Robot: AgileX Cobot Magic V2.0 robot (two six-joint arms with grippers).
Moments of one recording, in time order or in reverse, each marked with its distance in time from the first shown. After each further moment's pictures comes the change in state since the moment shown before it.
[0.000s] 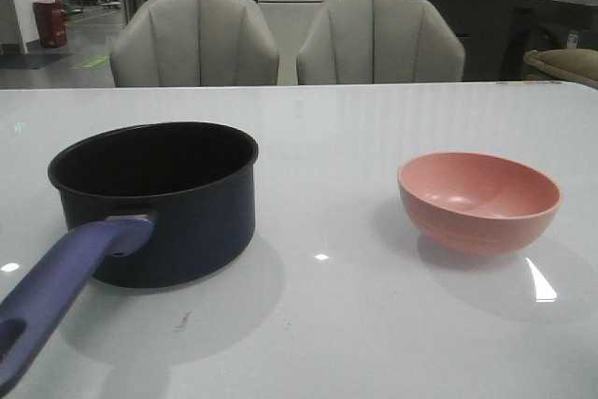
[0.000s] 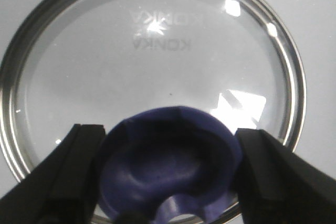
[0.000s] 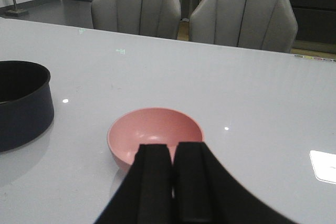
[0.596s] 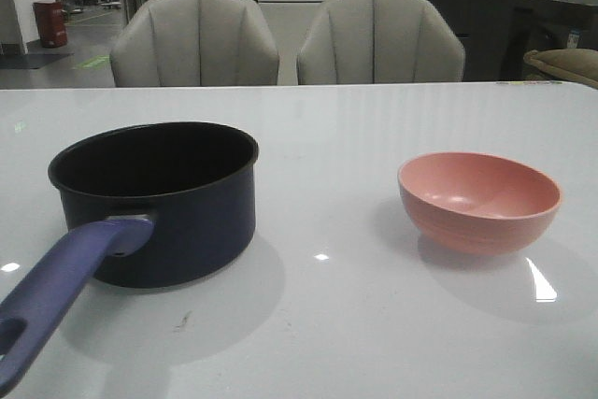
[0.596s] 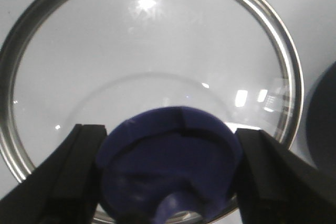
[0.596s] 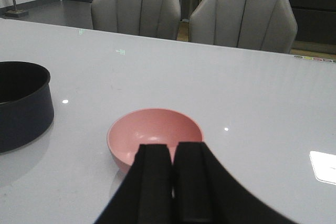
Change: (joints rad) left arm -0.017 -0.118 -0.174 -0.029 0.131 0.034; right arm 0.000 0.000 0.000 0.000 -0.002 0.000
